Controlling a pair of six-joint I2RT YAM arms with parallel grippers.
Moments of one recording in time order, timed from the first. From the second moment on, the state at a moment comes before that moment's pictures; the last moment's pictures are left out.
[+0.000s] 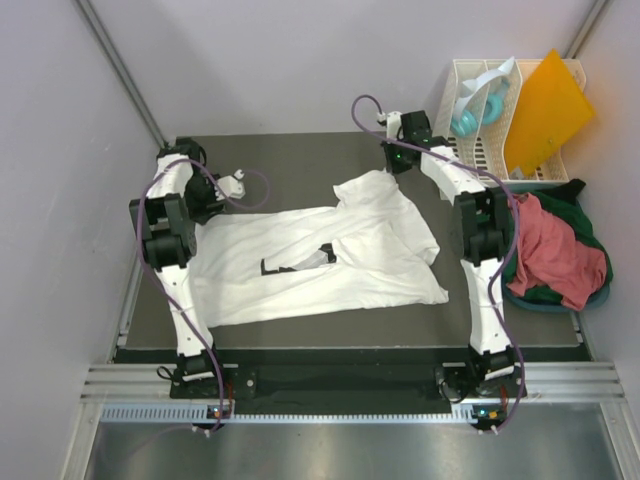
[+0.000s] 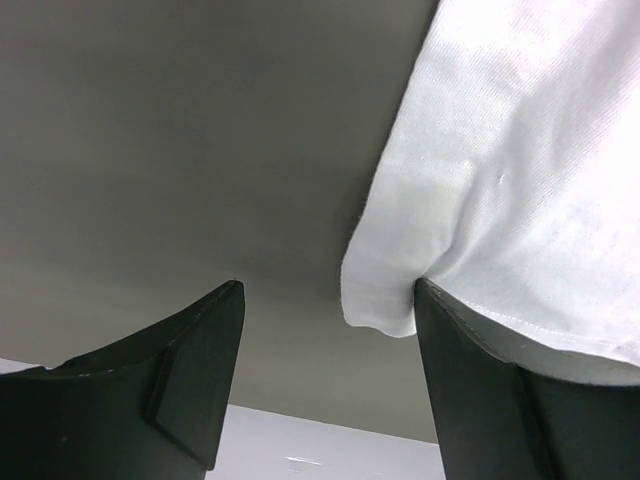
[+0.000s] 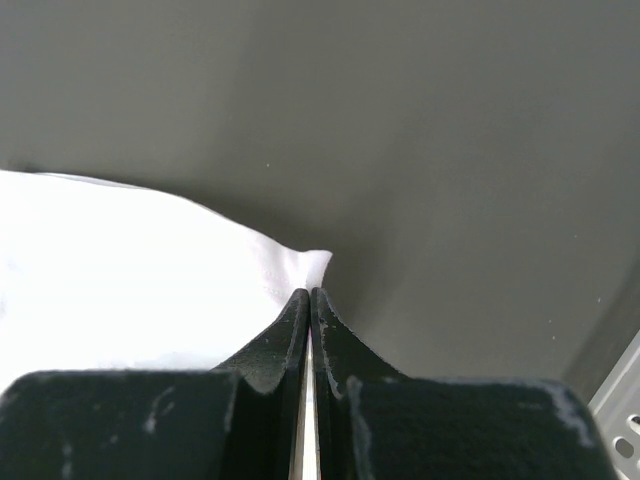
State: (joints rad) left arm 0.17 2.33 2.00 -1.08 0.12 1.45; right arm 0.25 2.37 2.09 -0.51 -0.18 -0.17
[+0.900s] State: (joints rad) left arm 0.17 2.32 1.96 -1.10 0.13 1.45; right arm 0.28 2.34 2.09 -0.54 -0.16 -0.29
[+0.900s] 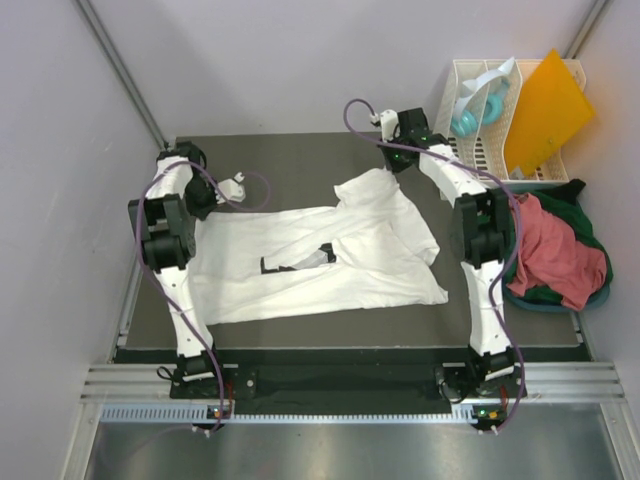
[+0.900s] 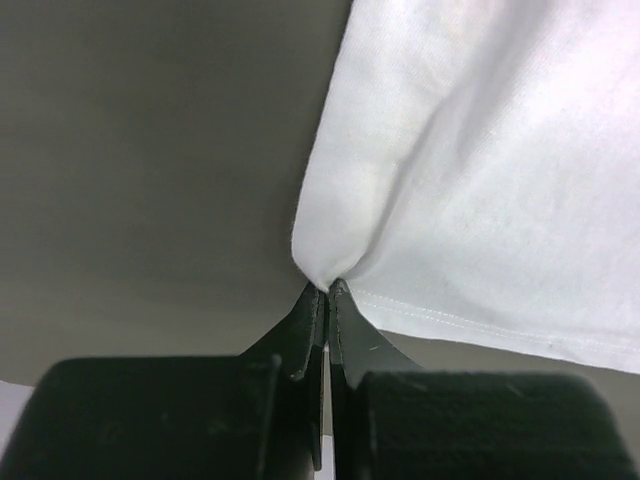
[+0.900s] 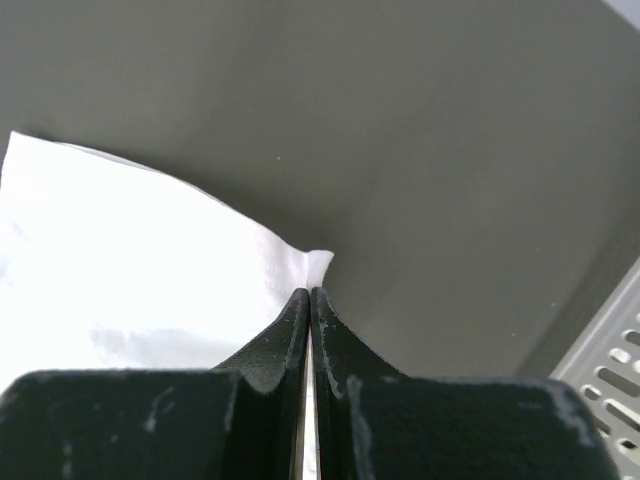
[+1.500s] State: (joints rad) left arm 0.17 2.06 1.69 -0.88 0.15 1.38; right arm 0.28 2.11 1.89 -0.54 -0.15 -0.47
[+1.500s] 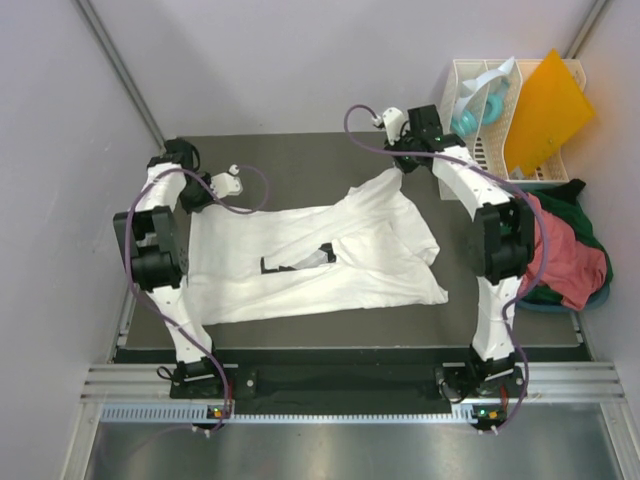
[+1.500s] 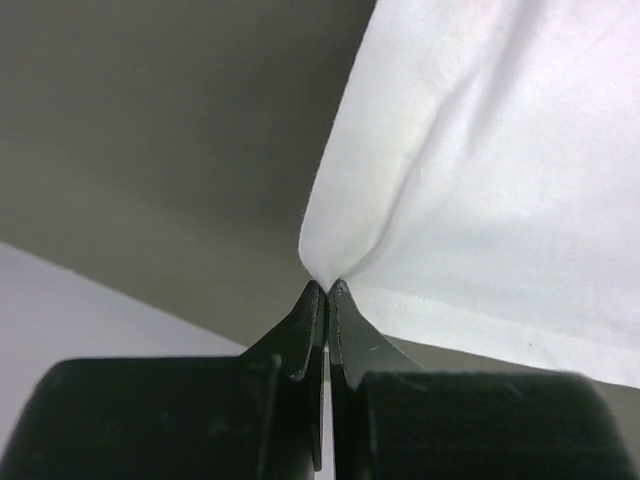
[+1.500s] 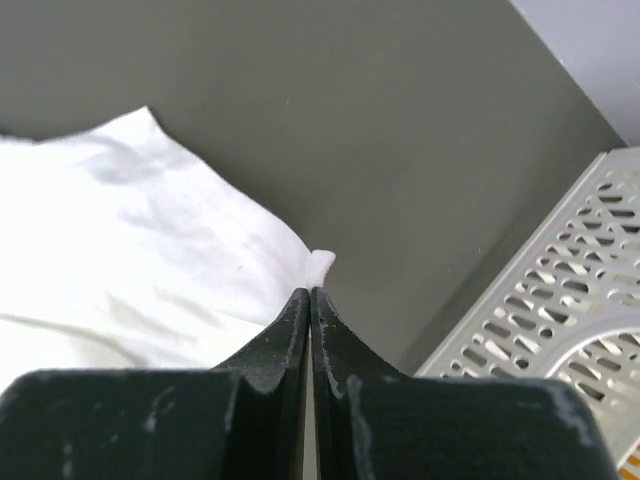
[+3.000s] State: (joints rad) left arm 0.24 1.61 1.13 -0.88 0.16 1.47; right arm 0.25 1.56 1.19 -0.66 -0.17 -0.88
